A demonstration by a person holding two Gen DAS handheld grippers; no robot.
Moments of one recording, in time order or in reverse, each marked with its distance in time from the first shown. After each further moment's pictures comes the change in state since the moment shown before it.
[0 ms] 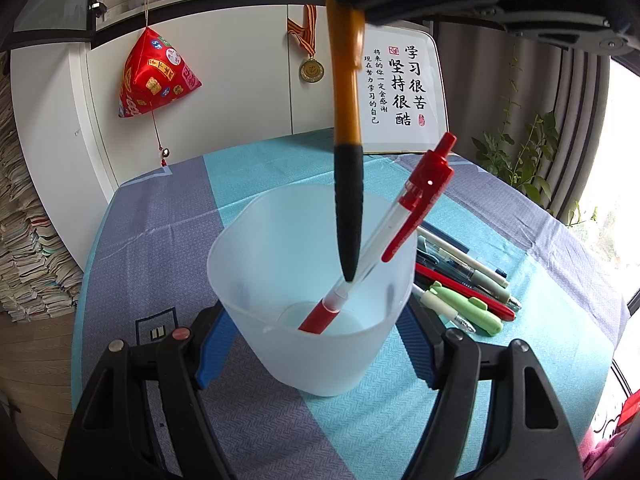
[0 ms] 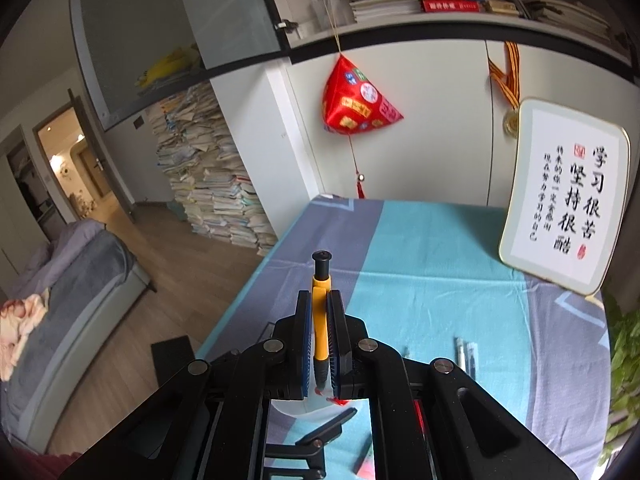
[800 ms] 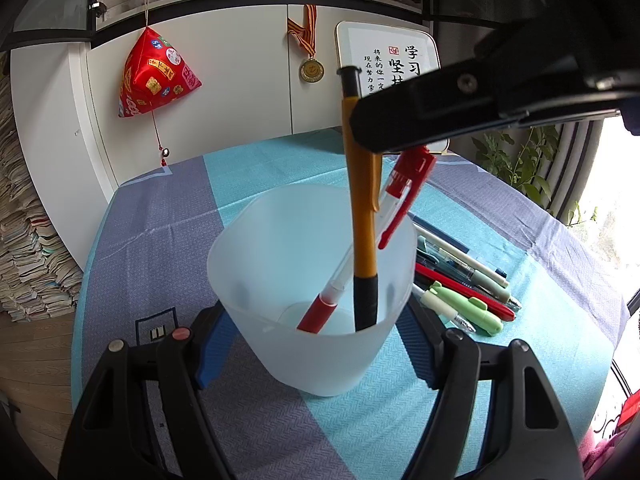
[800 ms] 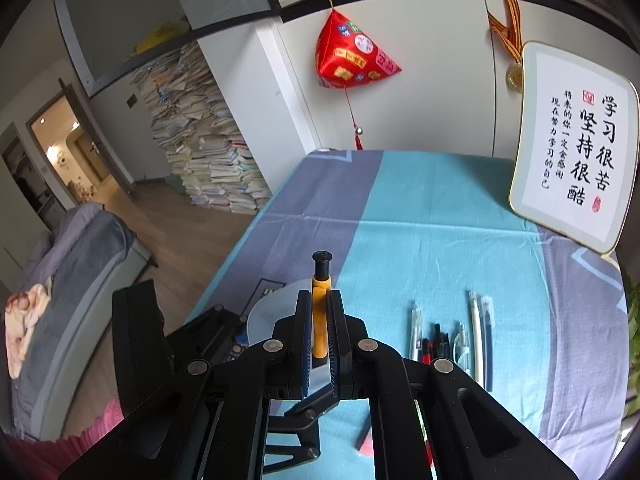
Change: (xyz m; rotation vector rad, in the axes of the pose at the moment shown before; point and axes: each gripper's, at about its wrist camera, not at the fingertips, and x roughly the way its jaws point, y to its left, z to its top) left arm 0.000 0.000 0.000 0.001 0.000 0.000; right arm 0.023 -0.006 -0.026 0.027 0.120 0.011
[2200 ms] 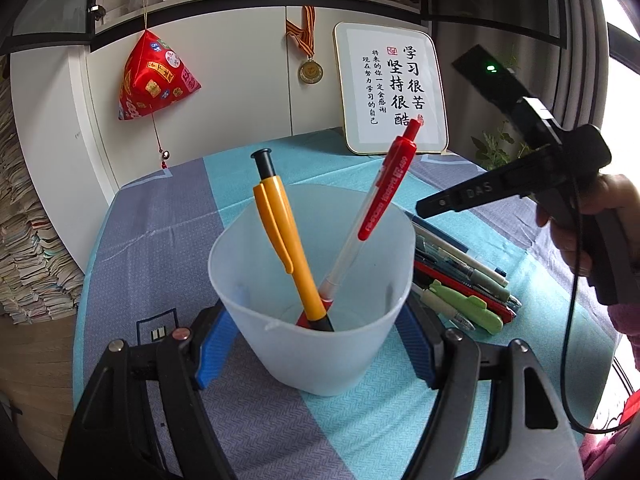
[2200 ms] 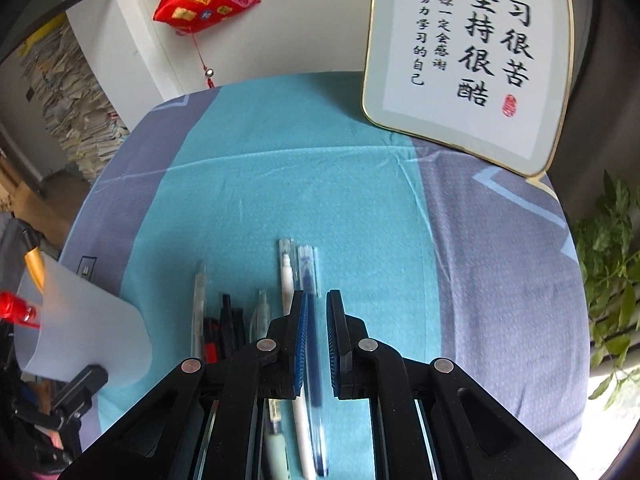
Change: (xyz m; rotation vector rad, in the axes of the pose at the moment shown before) left arm -0.001 0.001 0.000 0.012 -0.005 0.002; right arm 0.056 -0.131 -0.027 0.138 0.187 -0.317
